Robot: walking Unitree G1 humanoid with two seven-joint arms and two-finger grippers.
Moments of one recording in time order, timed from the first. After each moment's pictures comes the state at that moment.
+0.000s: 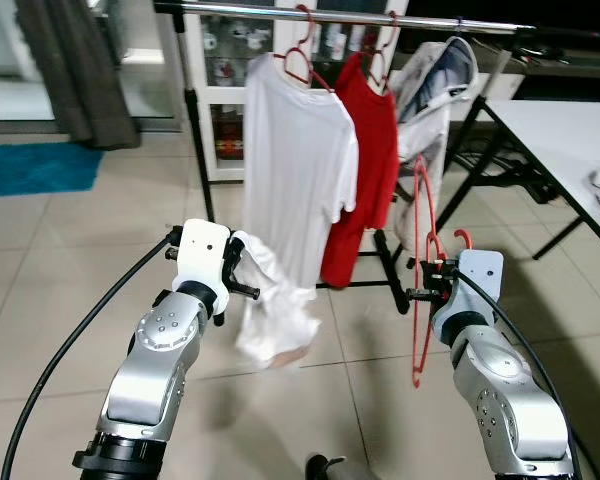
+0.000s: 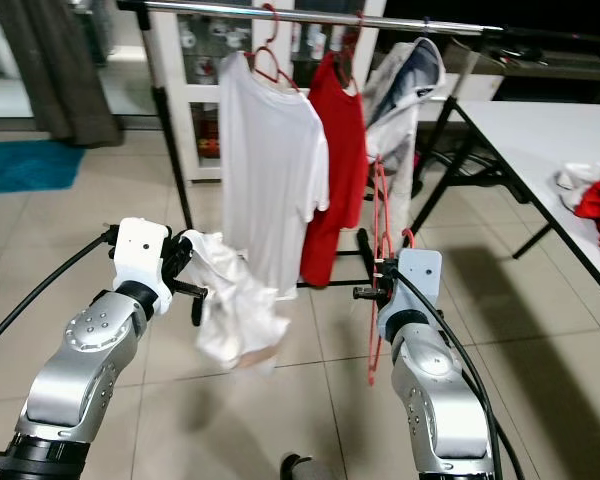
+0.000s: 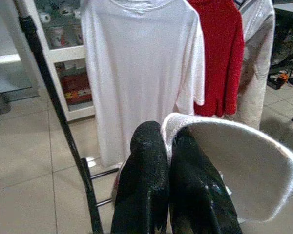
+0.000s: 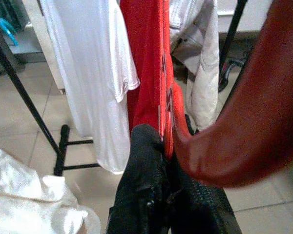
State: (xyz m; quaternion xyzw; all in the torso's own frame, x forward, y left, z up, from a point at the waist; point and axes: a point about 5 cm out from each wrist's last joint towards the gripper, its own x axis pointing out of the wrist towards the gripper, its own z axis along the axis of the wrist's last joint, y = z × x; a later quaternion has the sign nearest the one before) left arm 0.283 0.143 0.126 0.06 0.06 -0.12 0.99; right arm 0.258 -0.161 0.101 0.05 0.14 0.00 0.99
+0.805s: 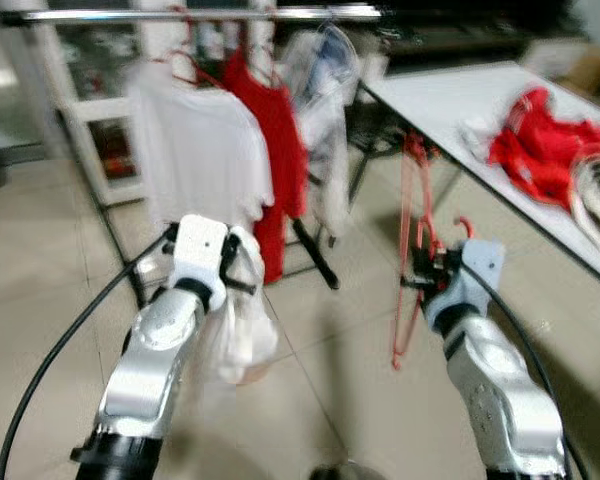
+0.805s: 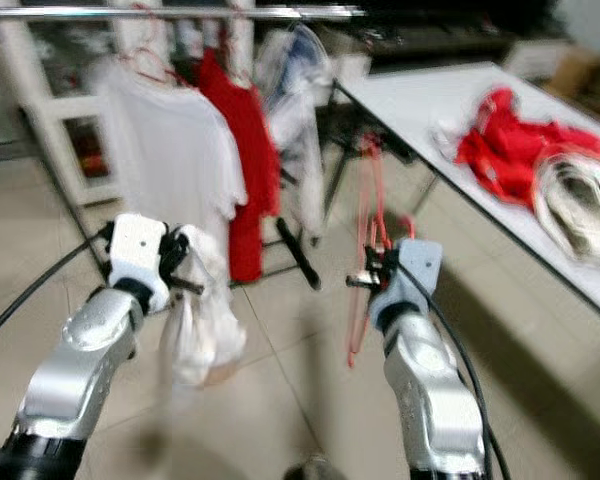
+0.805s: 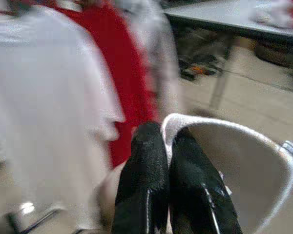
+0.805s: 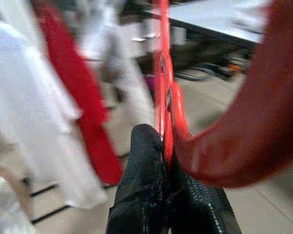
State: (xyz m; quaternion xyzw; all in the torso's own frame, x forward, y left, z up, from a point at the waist) left arm 0.289 0.139 0.125 0.07 0.06 -0.14 0.99; right arm 0.261 -0.157 0.112 0.09 0.09 0.01 0.99
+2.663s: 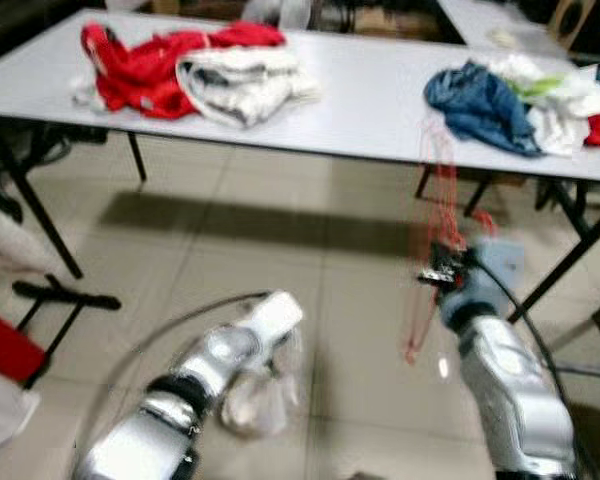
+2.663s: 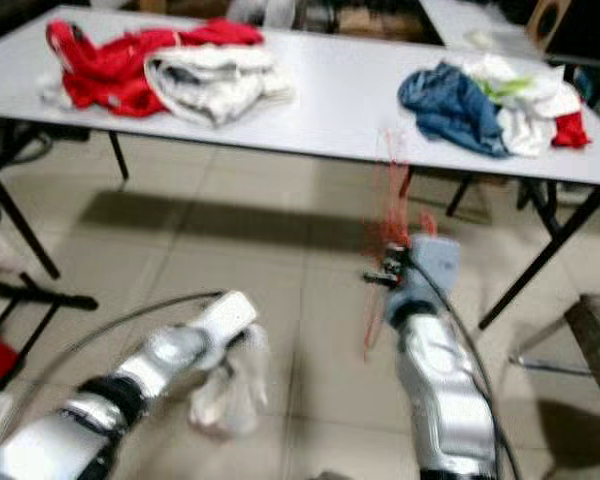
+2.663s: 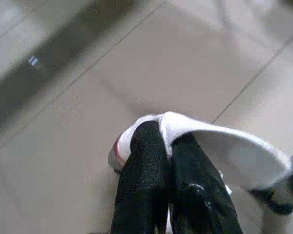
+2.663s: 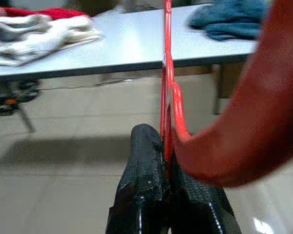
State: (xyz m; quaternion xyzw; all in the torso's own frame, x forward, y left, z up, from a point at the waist) left arm 0.294 0.100 0.001 0.25 0.27 -0.37 0.85; right arm 0.262 -0.168 0.114 0.09 0.07 -0.01 0.99
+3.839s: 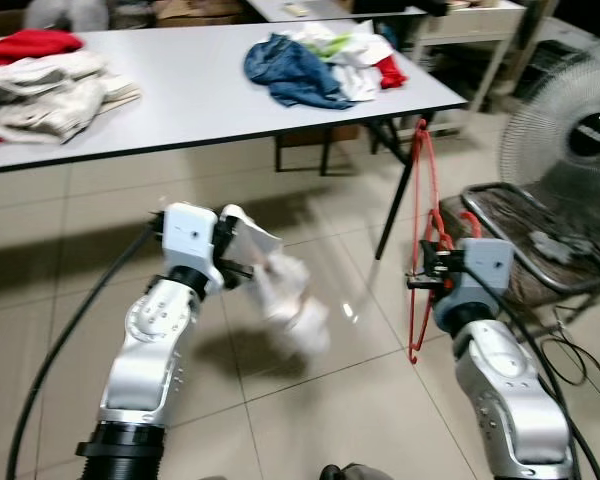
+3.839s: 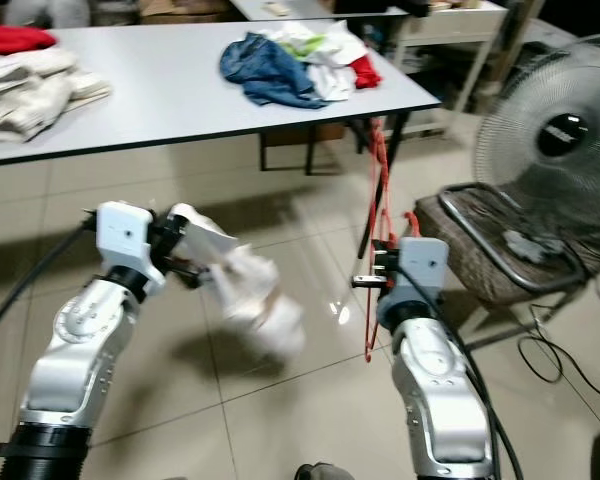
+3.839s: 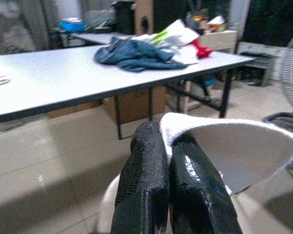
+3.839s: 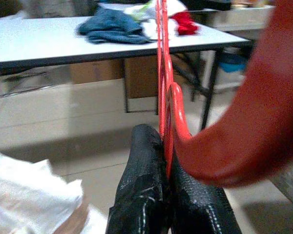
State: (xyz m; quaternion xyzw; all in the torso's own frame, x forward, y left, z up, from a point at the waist) left arm 0.293 0.152 0.141 0.04 -0.02 -0.12 0.99; right arm 0.259 -0.155 0.121 0.03 0.06 0.03 1.00
